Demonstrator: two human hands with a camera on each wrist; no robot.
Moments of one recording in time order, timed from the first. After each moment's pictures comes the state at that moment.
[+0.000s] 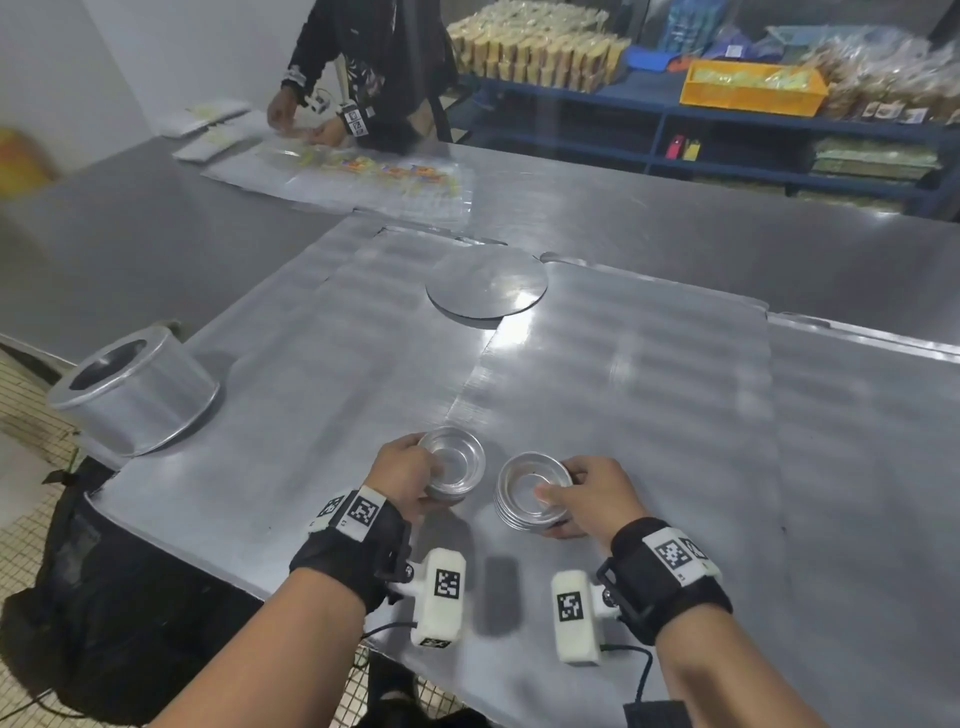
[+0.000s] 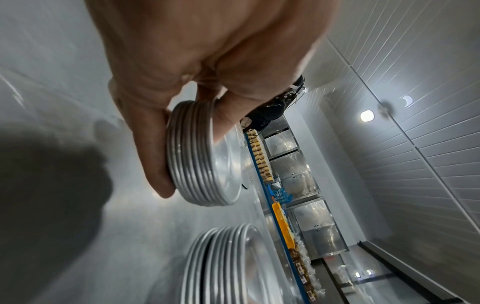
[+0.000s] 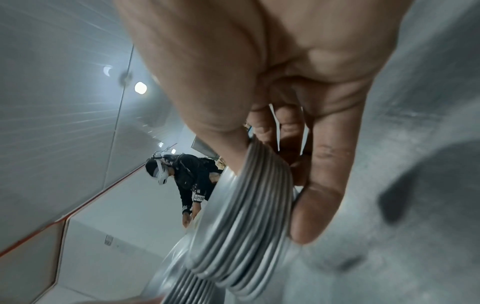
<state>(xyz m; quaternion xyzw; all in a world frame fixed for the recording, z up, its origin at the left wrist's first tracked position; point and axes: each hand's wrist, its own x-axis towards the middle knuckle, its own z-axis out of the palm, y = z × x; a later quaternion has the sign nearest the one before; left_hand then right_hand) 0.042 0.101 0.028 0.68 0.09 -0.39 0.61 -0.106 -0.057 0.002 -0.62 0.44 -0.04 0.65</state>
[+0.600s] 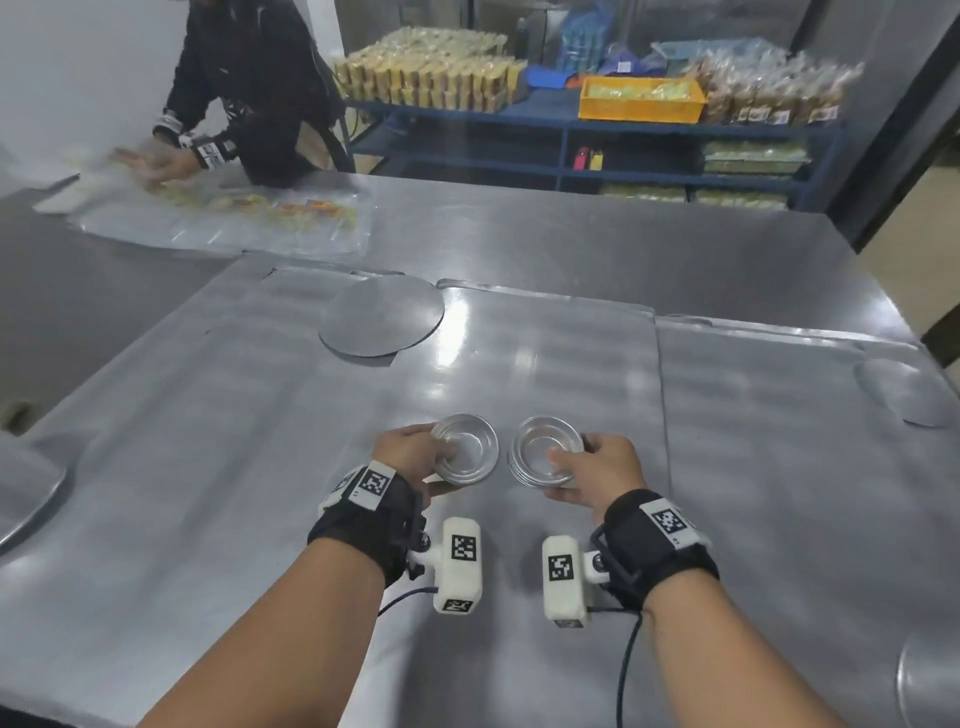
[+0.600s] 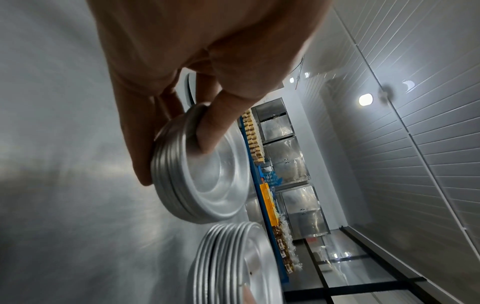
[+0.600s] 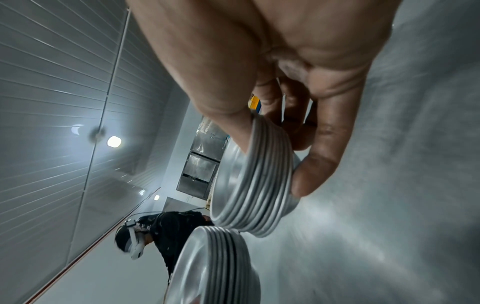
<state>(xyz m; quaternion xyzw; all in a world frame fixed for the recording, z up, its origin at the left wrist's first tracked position) 0.003 -0.053 0.043 0.68 0.05 -0.41 0.60 -0.156 -0.188 0.016 -0.52 0.51 -0.20 0.66</state>
